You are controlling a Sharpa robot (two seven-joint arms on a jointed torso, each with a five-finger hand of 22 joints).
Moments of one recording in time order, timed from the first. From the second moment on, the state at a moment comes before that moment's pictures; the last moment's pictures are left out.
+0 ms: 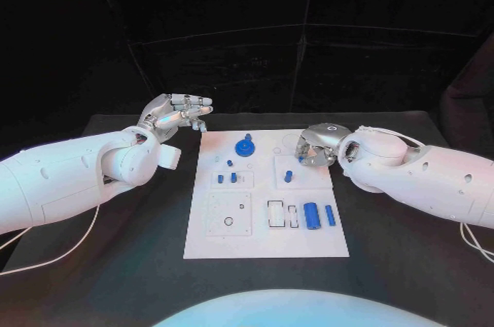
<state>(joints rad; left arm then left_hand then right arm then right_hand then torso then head) 1.25 -0.84 -0.16 1.36 0.00 -0.19 0.49 1.35 -0.06 0.45 -0.10 0.09 1.00 0.18 0.16 0.07 0.96 0.11 0.41 0.08 1.12 0.03 1.04 0.48 0.18 1.15 0.13 0.52 0.82 1.15 -0.75 -0.02 1.39 -1.71 -0.14 -0.13 1.59 -0.05 0.22 0.16 0.15 1.11 0.14 0.07 0.07 1.22 0.07 0.10 0.07 1.47 -0.01 1.13 1.02 0.14 1.39 0.08 1.08 0.82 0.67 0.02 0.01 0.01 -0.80</state>
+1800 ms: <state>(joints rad) 1.25 -0.85 -0.16 1.34 0.00 -0.19 0.47 1.35 -0.06 0.45 -0.10 0.09 1.00 0.18 0.16 0.07 0.96 0.11 0.41 0.08 1.12 0.03 1.04 0.47 0.18 1.15 0.12 0.52 0.82 1.16 -0.84 0.00 1.71 -1.59 -0.29 -0.14 1.47 -0.11 0.46 0.04 0.16 1.14 0.14 0.06 0.07 1.24 0.07 0.10 0.07 1.47 -0.02 1.18 1.03 0.12 1.38 0.08 1.22 0.98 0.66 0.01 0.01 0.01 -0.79</state>
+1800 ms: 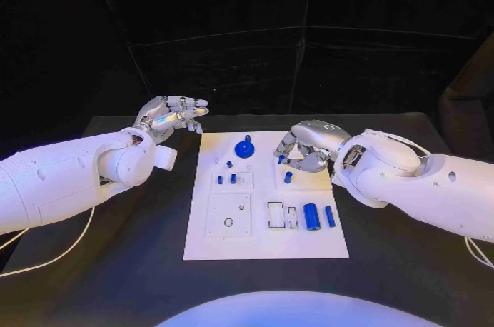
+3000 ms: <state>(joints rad) 1.25 -0.81 -0.16 1.35 0.01 -0.19 0.47 1.35 -0.06 0.45 -0.10 0.09 1.00 0.18 0.16 0.07 0.96 0.11 0.41 0.08 1.12 0.03 1.04 0.47 0.18 1.15 0.12 0.52 0.82 1.06 -0.62 -0.04 1.60 -1.66 -0.23 -0.09 1.45 -0.11 0.47 0.03 0.16 1.14 0.14 0.06 0.07 1.24 0.07 0.10 0.07 1.47 -0.02 1.19 1.03 0.12 1.38 0.08 1.23 0.99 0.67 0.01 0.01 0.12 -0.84</state>
